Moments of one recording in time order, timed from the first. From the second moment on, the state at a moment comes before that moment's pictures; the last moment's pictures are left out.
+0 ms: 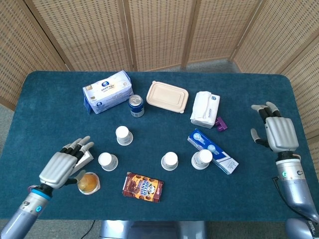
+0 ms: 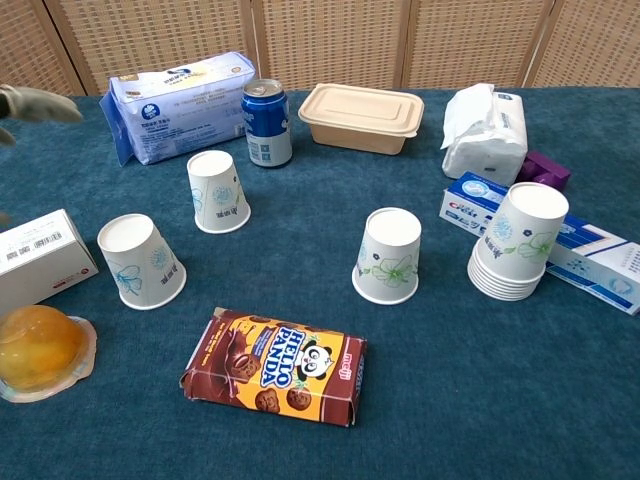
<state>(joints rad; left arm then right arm) -0.35 -1.05 -0.05 -2.08 1.36 1.10 0.41 0.53 -0.98 0.15 -1.84 -1.05 1.30 -0.18</state>
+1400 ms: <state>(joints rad) -0.57 -1.37 -0.03 -1.80 1.12 0.96 0.51 0.43 -0.95 0.21 -1.83 -1.08 1.26 -0.16</state>
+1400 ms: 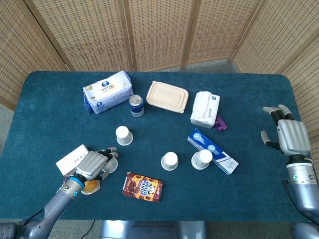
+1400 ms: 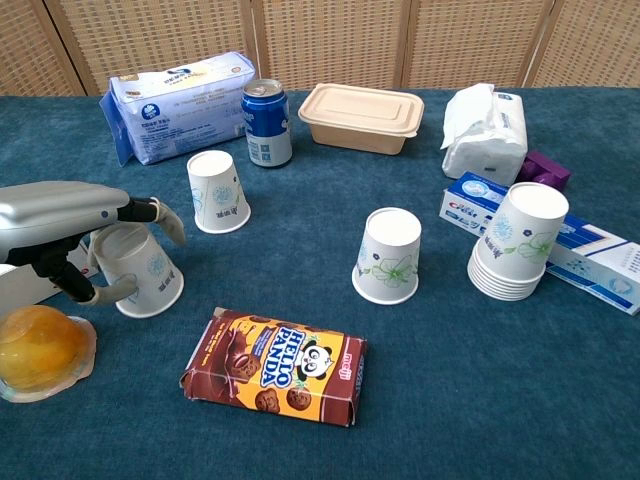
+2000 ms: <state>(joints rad) -0.56 -1.25 -0.06 -1.89 1.20 1.03 0.35 0.42 -0.96 0.23 -1.83 -1.07 1.24 -0.17</state>
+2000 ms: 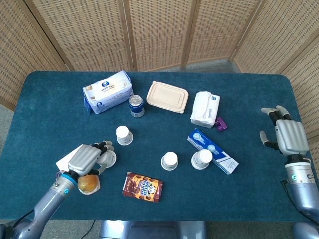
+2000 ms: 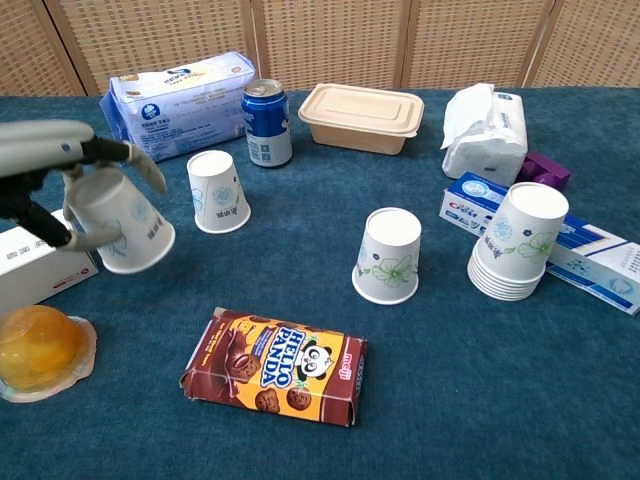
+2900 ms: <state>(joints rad) -0.69 -1.16 -0.20 -1.86 1.04 0.94 0.27 0.41 -0.96 0.23 -1.82 -1.06 1.22 -0.17</state>
